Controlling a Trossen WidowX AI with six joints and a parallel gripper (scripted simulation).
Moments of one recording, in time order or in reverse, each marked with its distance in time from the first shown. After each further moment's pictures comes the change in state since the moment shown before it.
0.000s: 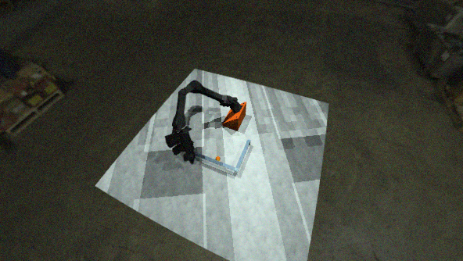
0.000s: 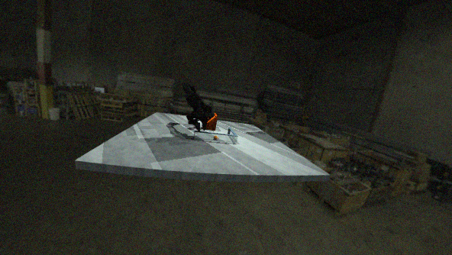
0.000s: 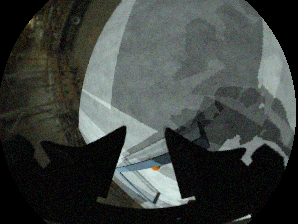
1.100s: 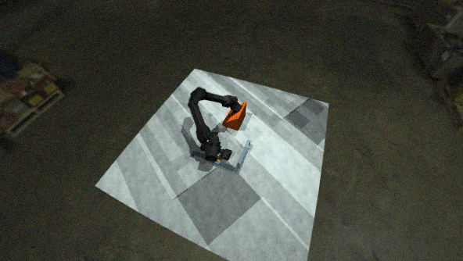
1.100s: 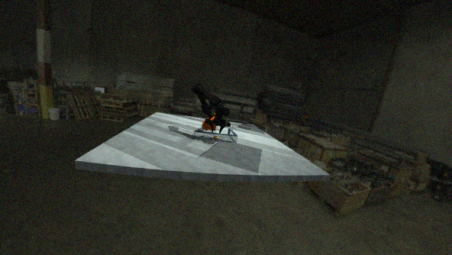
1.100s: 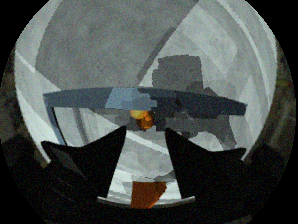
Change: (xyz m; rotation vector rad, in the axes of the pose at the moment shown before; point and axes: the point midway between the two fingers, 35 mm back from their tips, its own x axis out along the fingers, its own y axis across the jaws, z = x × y) arm 0.030 -0.004 -0.158 -0.835 0.249 -0.460
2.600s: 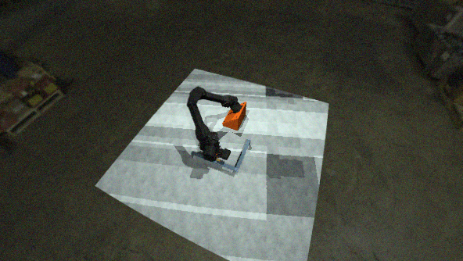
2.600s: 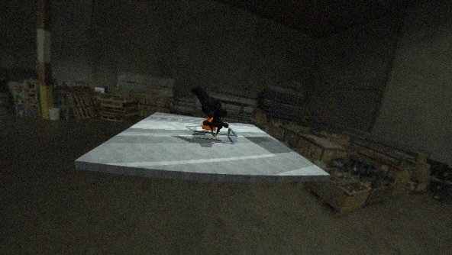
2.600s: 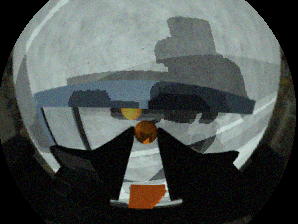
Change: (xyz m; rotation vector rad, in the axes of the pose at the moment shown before) arm 0.015 -0.010 -0.006 0.013 0.003 0.010
